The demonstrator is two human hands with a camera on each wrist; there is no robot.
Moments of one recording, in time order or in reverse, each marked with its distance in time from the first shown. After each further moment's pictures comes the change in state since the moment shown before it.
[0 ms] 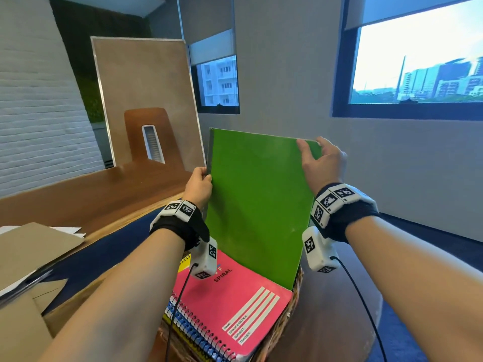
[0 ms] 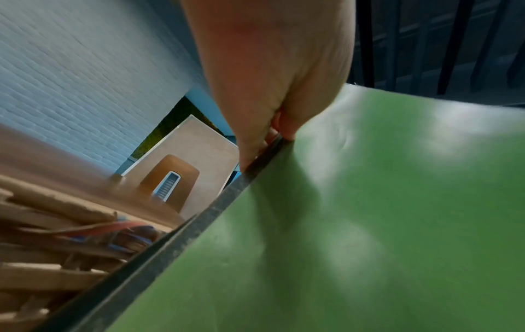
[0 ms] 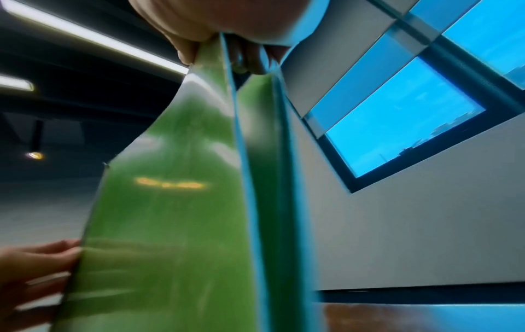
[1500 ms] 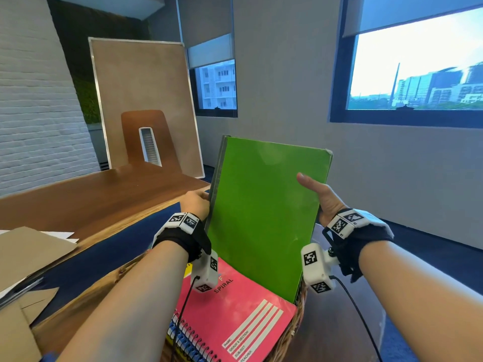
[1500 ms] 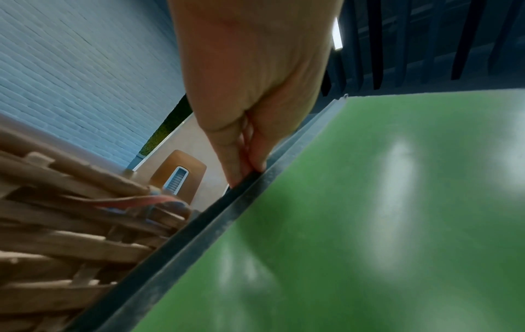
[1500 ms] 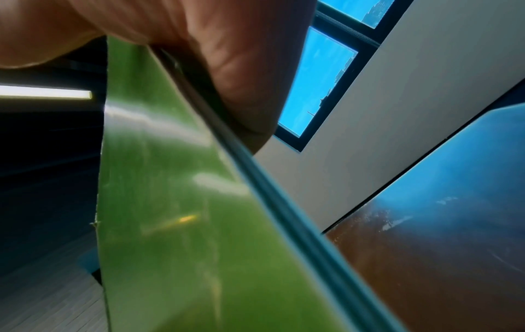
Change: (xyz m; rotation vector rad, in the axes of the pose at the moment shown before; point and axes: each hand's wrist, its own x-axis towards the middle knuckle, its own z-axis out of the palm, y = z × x) left_hand -0.015 -0.006 -0.002 0.295 0.049 -0.150; right_hand -0.020 0.034 0.000 0.773 -0.614 0.775
